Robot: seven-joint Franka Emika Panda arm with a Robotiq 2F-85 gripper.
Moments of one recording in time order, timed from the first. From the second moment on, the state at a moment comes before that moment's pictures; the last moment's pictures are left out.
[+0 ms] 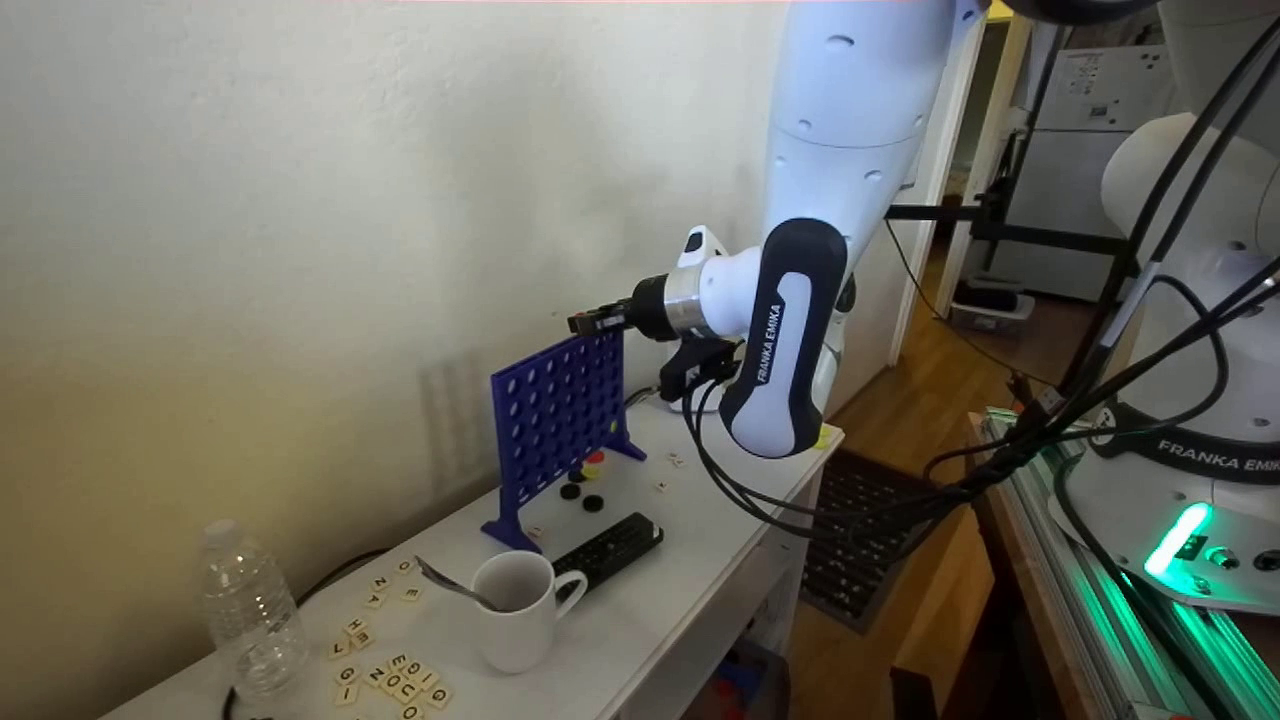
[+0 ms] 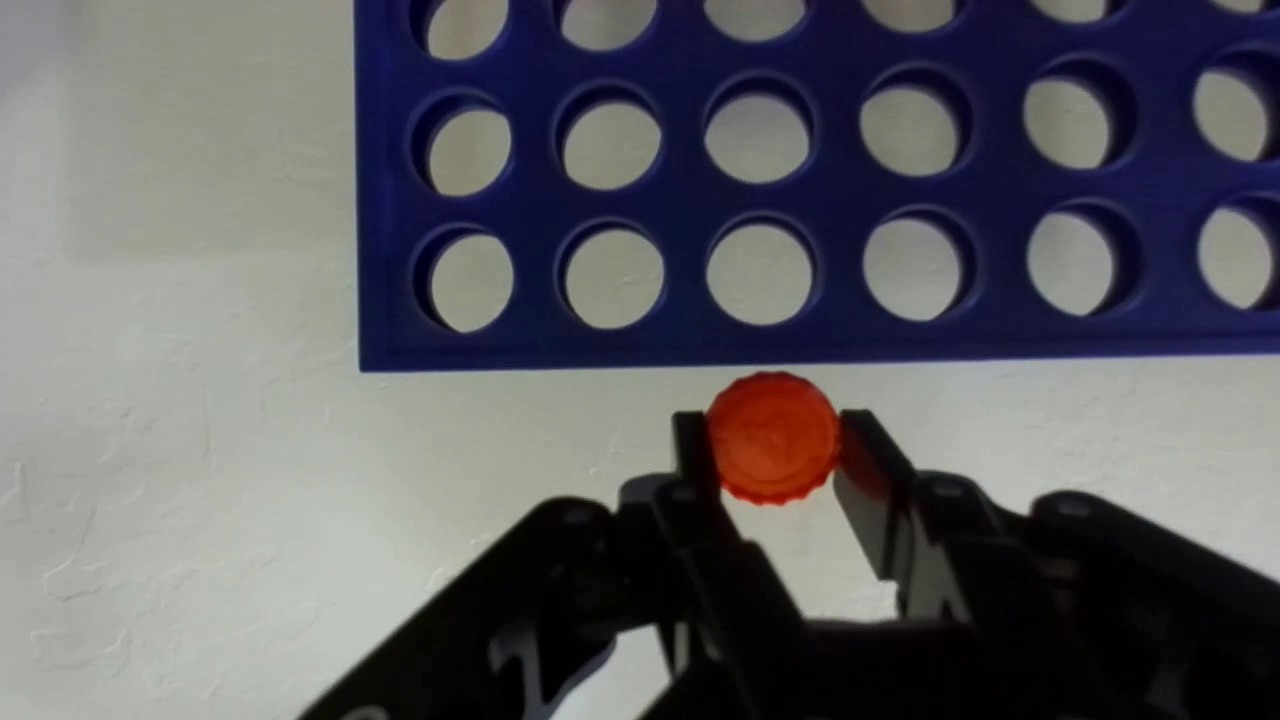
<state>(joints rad) 0.71 0.84 -0.62 -2.45 0.35 4.22 0.48</state>
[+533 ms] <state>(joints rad) 0.67 0.84 -0.62 -2.43 0.29 4.22 0.48</state>
